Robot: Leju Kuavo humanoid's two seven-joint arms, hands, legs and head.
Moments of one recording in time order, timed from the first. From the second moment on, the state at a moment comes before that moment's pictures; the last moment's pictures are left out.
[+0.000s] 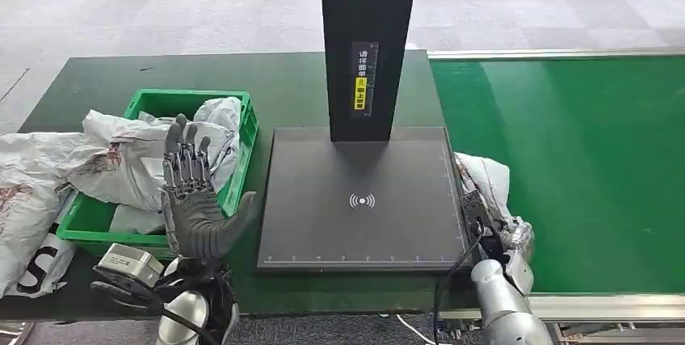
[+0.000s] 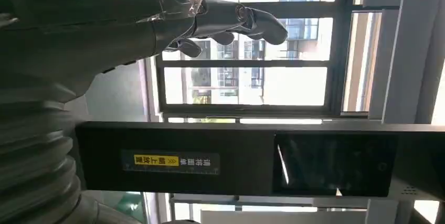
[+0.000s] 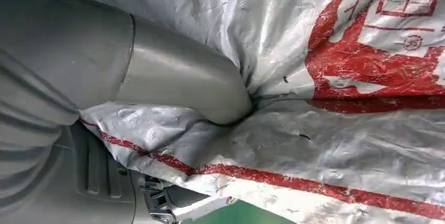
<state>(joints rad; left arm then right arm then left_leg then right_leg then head) -0.02 -0.29 -0.27 -1.65 -0.10 0.25 -0.70 -0.49 0.14 -0.57 -0.41 1.48 -0.36 -0.02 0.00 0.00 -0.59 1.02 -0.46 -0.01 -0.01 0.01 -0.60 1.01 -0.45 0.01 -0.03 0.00</state>
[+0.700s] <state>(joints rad) 0.00 -0.29 -0.28 -1.65 -0.09 0.26 -0.70 -0.18 0.32 -0.30 -1.28 1.09 -0.69 -0.41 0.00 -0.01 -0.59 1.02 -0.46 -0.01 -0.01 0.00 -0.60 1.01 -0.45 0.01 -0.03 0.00</state>
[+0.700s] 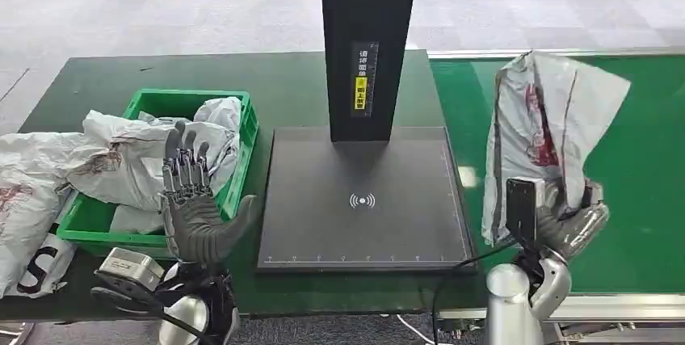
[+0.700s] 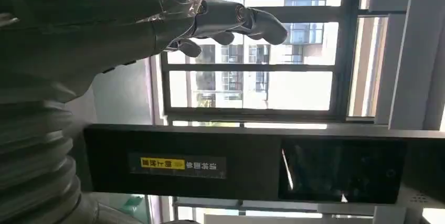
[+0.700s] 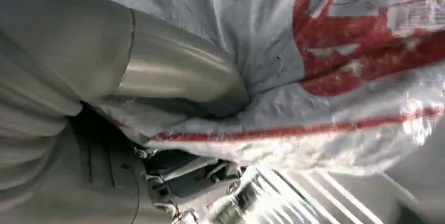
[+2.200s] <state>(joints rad) -0.03 -0.29 -0.28 -1.59 -0.09 0.21 -0.70 -0.36 0.32 0.08 -0.72 0.93 -0.41 -0.50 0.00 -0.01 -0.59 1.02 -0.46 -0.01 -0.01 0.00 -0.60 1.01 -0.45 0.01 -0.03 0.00</state>
